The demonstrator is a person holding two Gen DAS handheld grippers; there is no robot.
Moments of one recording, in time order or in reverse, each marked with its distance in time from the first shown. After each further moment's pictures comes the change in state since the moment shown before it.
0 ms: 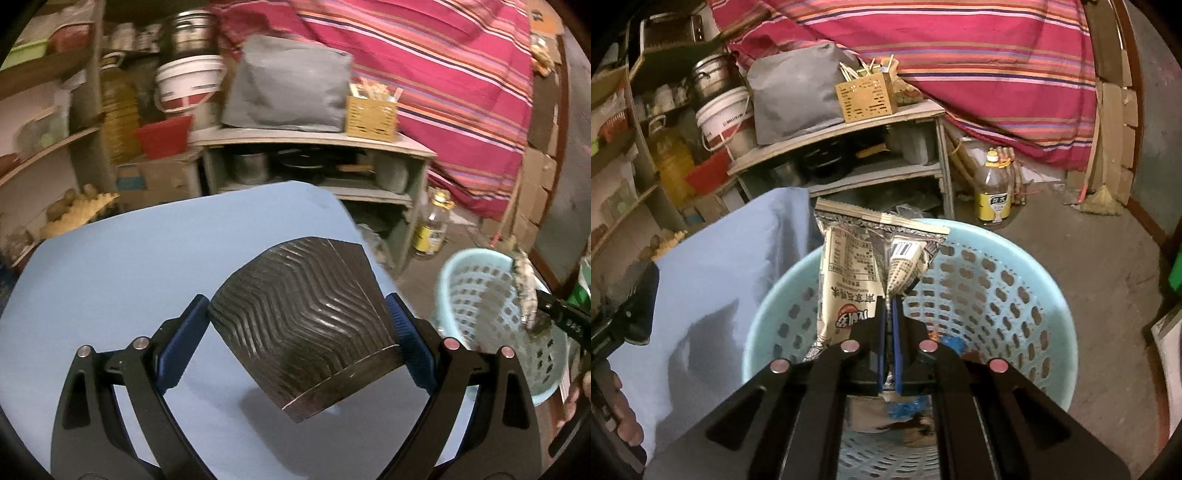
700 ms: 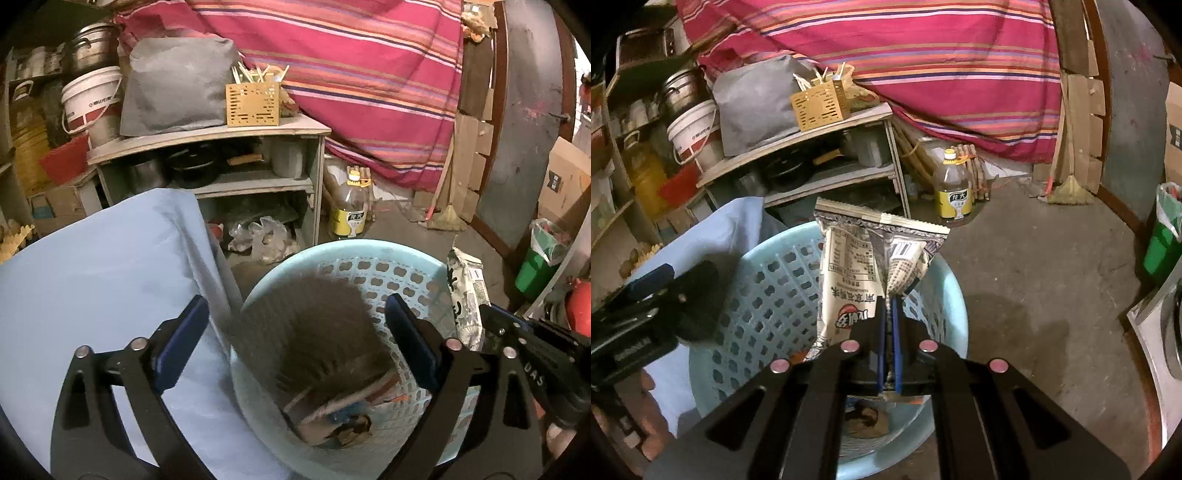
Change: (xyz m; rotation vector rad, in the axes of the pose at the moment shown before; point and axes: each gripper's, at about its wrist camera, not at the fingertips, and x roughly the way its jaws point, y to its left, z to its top) left arm 0.025 -0.155 0.002 0.123 0.037 -0.223; right arm -0.023 -0.067 -0.010 0.070 -0.013 -0.075
